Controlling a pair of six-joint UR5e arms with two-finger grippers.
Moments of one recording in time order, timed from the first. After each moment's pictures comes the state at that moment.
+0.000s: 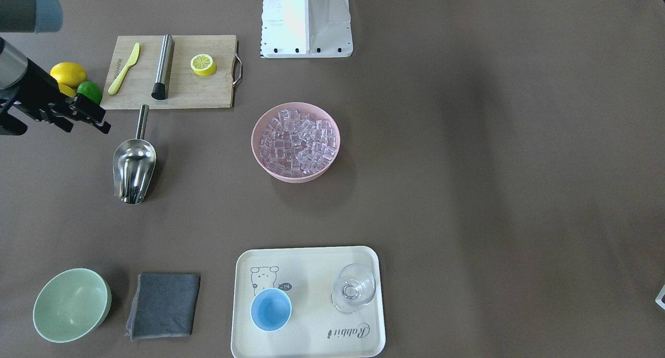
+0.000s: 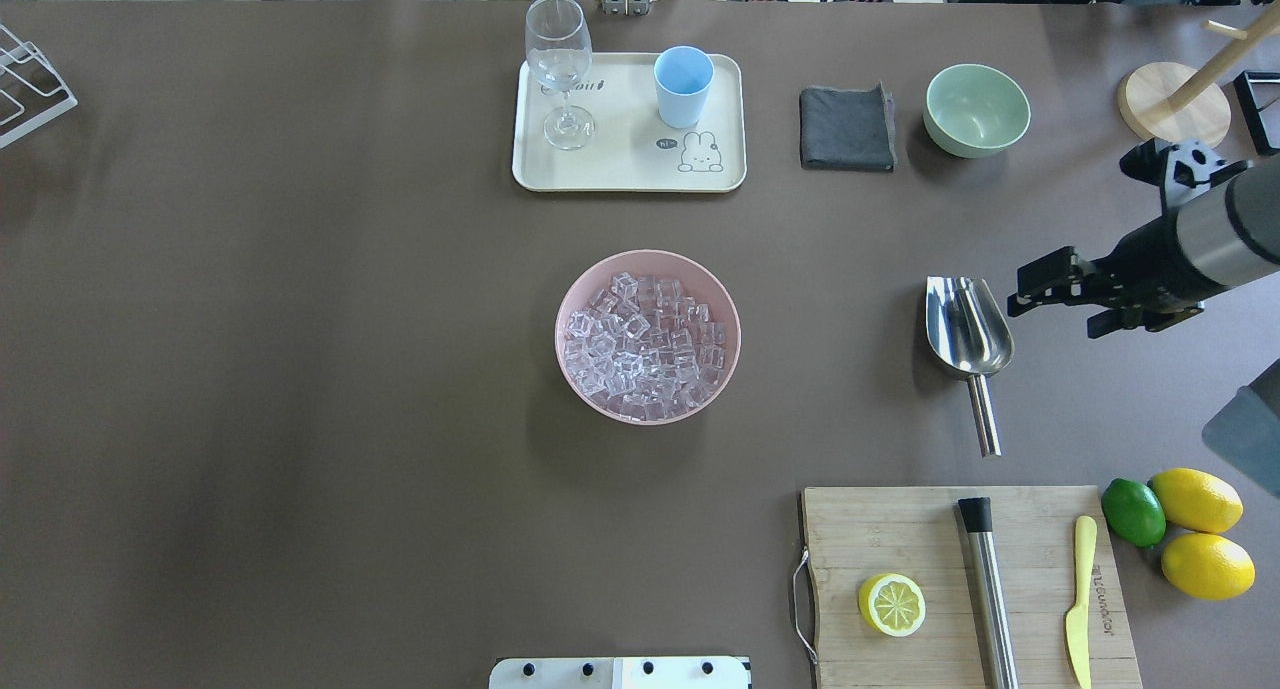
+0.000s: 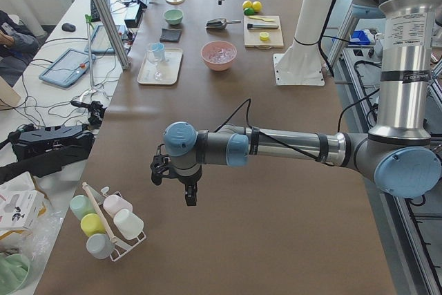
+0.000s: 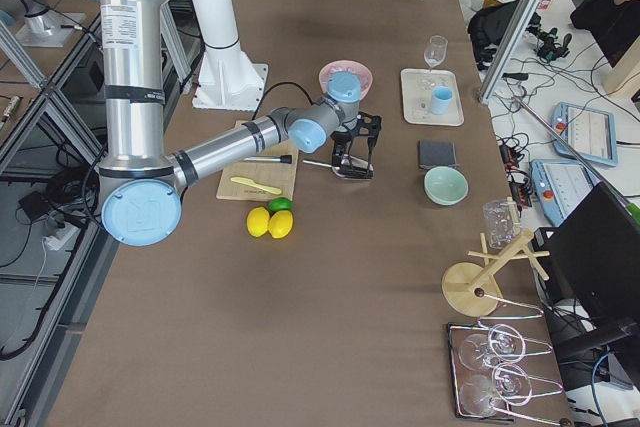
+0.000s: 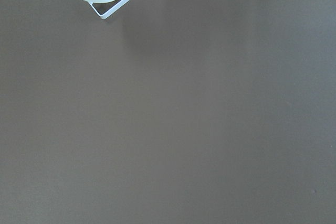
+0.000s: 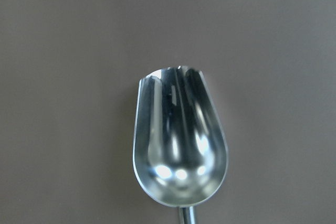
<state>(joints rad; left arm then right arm) -1.55 -1.55 -1.66 -1.54 -2.39 -0.13 0.95 -1.58 1.95 -1.21 2.28 1.10</state>
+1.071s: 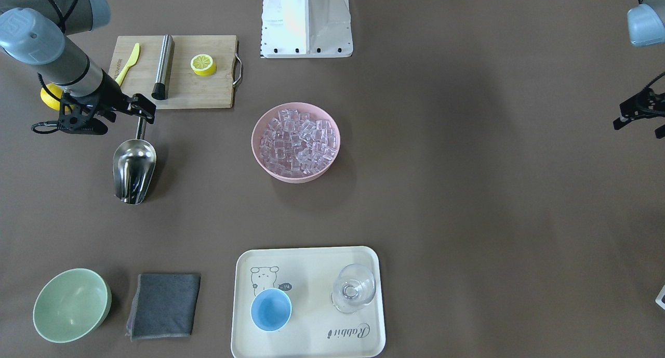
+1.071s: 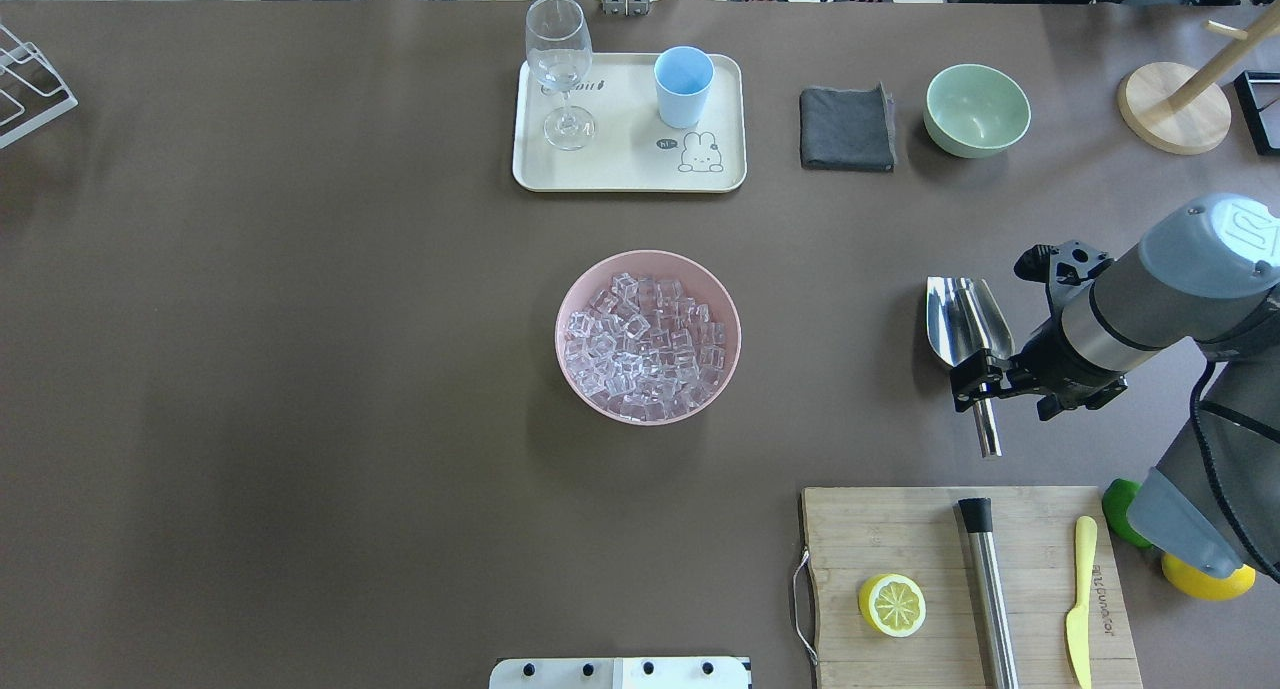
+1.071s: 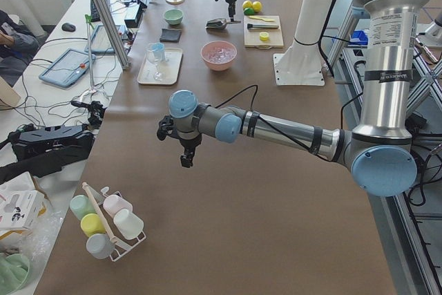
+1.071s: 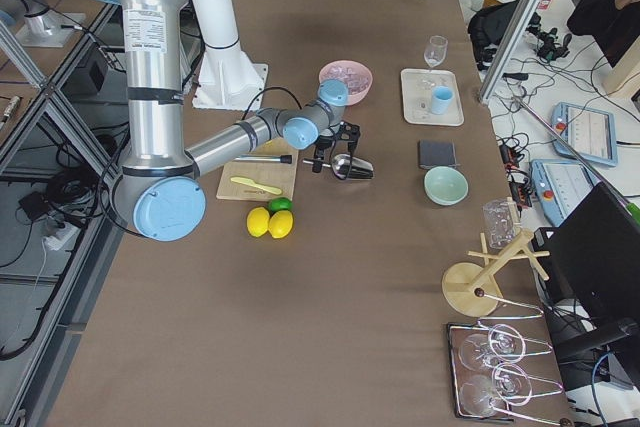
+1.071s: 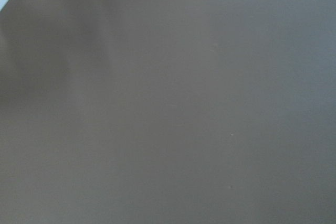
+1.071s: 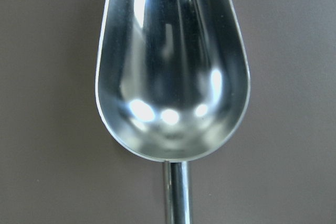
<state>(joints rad) -1.34 -1.57 -1.76 -1.69 -2.39 -0.14 0.74 -1.56 1.92 -1.33 2.20 1.08</state>
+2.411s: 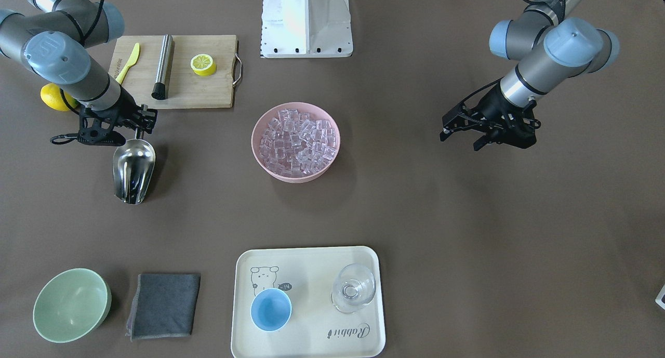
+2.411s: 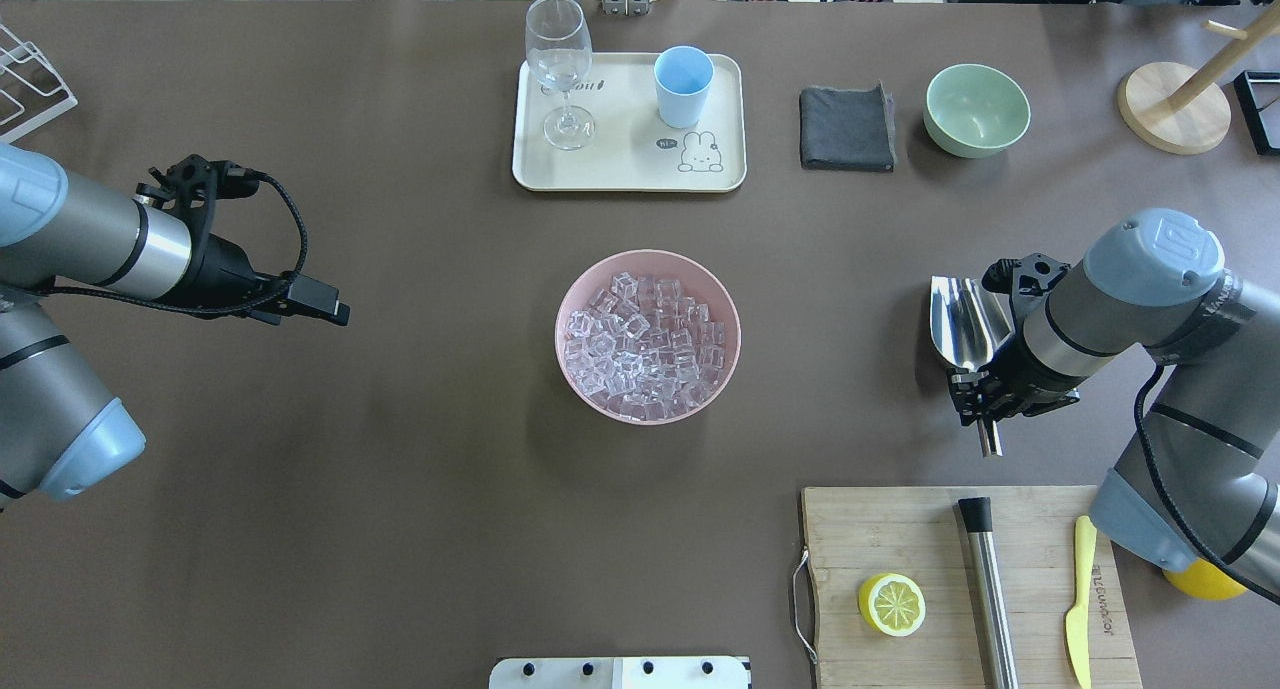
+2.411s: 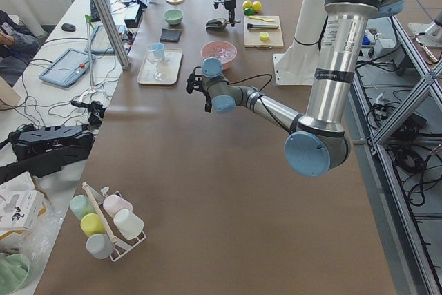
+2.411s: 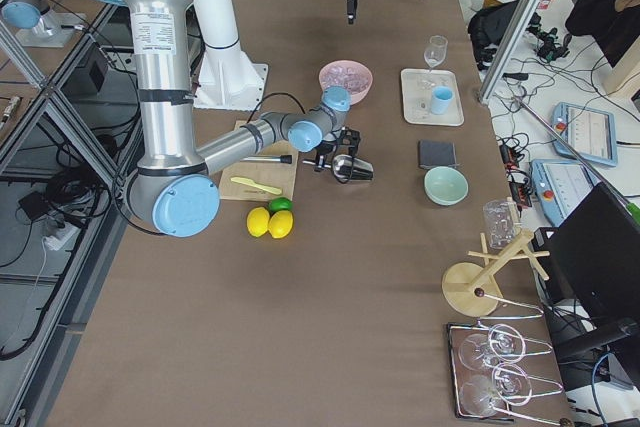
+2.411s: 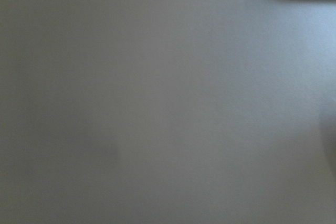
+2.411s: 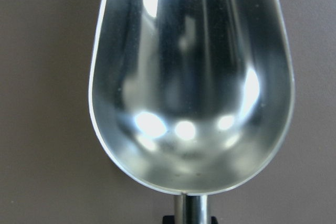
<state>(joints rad) -0.81 -1.75 -1.74 -2.24 -2.19 -1.04 0.70 -1.50 1.84 -1.34 2.17 1.07</state>
